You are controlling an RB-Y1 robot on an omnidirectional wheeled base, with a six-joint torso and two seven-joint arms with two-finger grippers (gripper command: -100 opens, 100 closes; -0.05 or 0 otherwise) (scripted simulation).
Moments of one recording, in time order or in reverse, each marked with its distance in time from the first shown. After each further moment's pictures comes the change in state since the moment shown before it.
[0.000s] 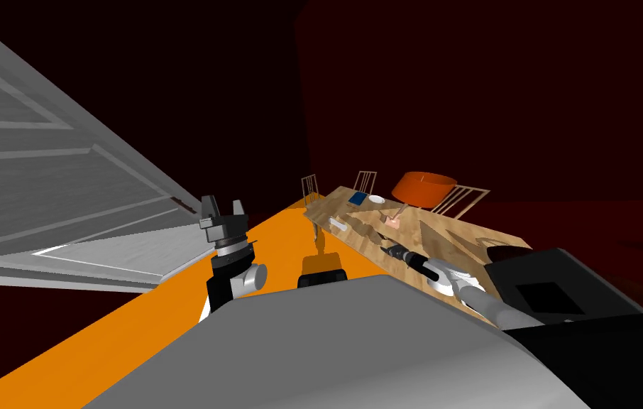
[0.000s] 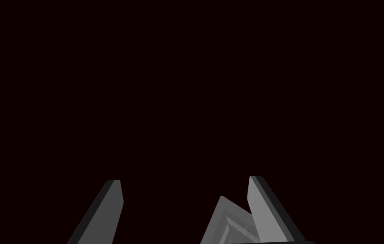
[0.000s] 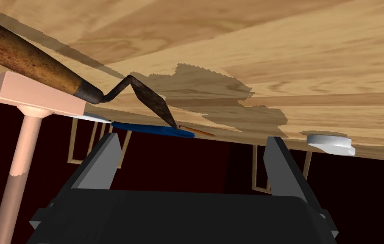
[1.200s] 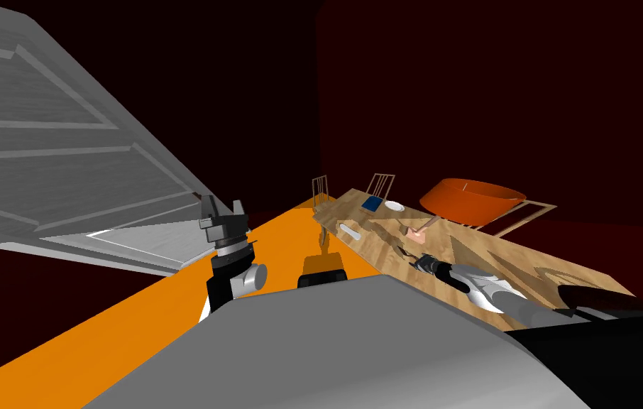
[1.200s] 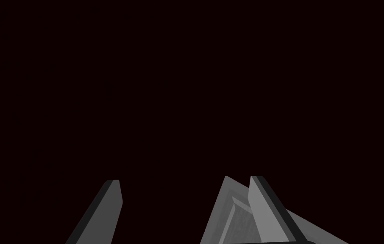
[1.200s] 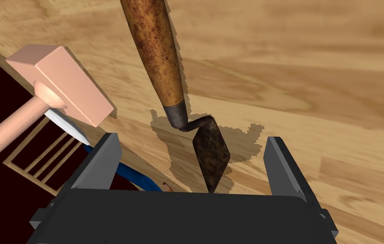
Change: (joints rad) left arm 0.000 0.000 0.000 0.000 0.000 0.000 0.000; right arm -0.022 -0.149 0.152 0.234 0.128 0.105 0.102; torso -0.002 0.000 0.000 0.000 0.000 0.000
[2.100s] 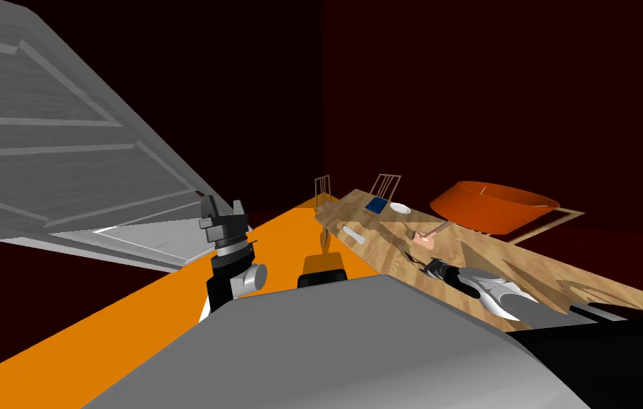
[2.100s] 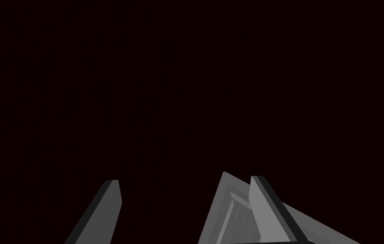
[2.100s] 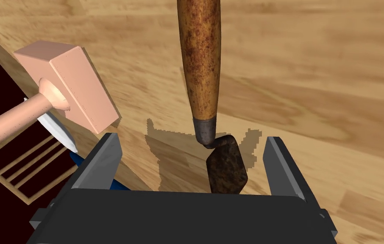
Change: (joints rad) left arm 0.000 0.000 0.000 0.000 0.000 0.000 0.000; right arm -0.017 -0.015 0.045 0.094 0.037 0.010 0.040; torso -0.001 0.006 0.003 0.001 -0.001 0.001
